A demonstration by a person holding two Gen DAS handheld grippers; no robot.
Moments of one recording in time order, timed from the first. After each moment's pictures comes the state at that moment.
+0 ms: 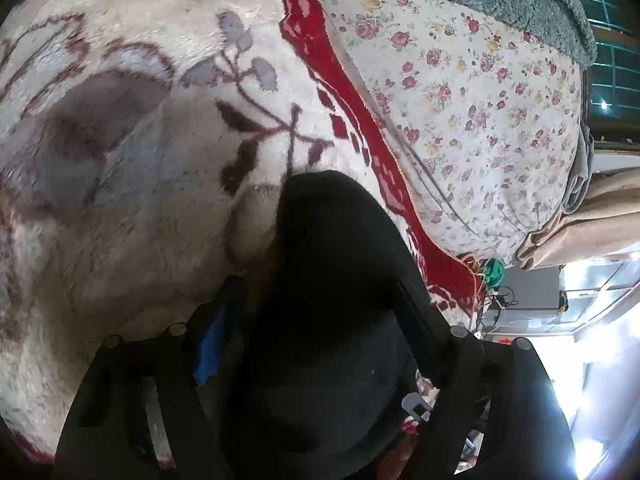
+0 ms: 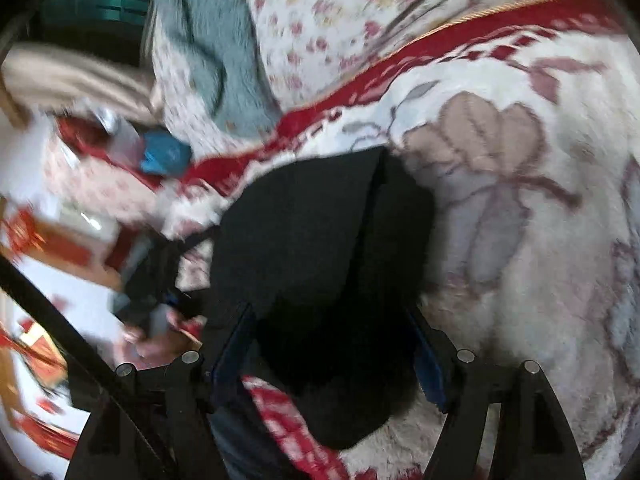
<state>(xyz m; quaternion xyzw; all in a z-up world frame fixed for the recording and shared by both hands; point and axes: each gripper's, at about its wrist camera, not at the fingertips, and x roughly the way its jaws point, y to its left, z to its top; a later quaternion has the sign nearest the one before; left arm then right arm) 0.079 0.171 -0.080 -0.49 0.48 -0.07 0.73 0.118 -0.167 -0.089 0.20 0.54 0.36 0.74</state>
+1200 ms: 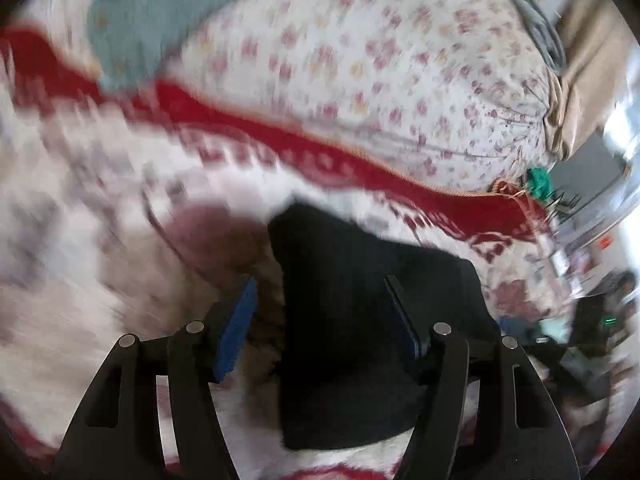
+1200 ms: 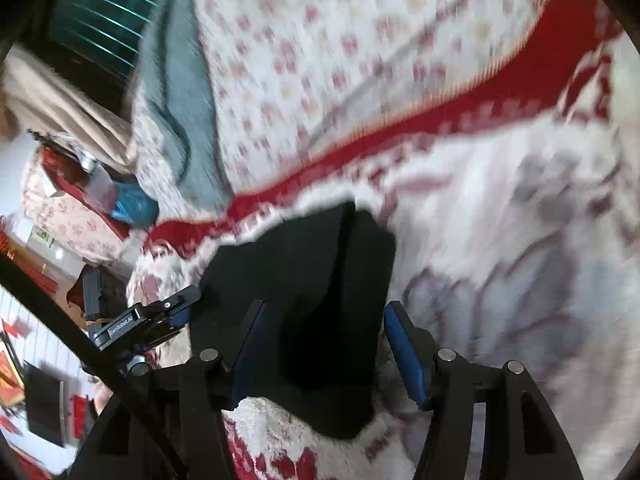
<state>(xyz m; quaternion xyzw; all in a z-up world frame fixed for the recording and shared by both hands) 0.077 0.044 0.007 -0.19 0.42 -0.04 0.89 0.111 -0.320 -0.026 0.20 0.43 0.28 0.83</state>
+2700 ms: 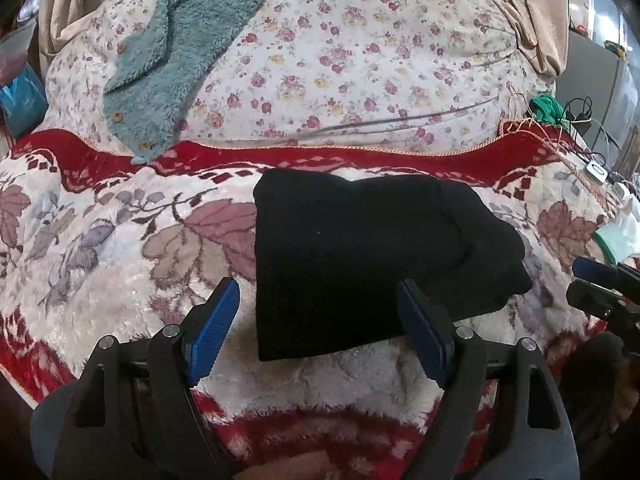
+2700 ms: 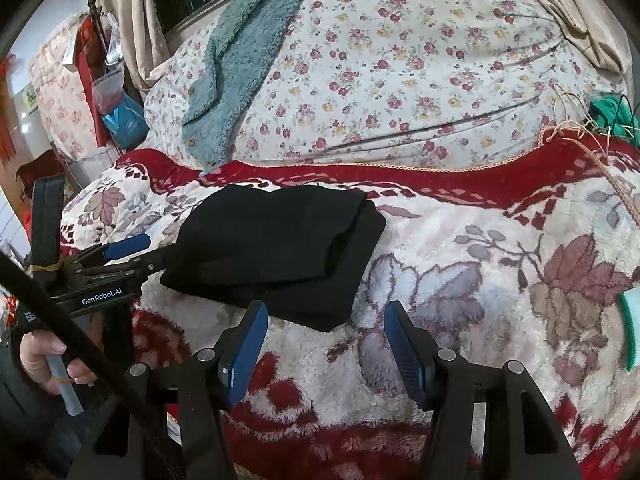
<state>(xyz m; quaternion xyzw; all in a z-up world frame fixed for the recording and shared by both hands) 0.003 -0.044 -0.024 -0.04 0.37 0.01 0.93 0.010 -0.292 0.001 -0.03 0.38 0.25 0.89</state>
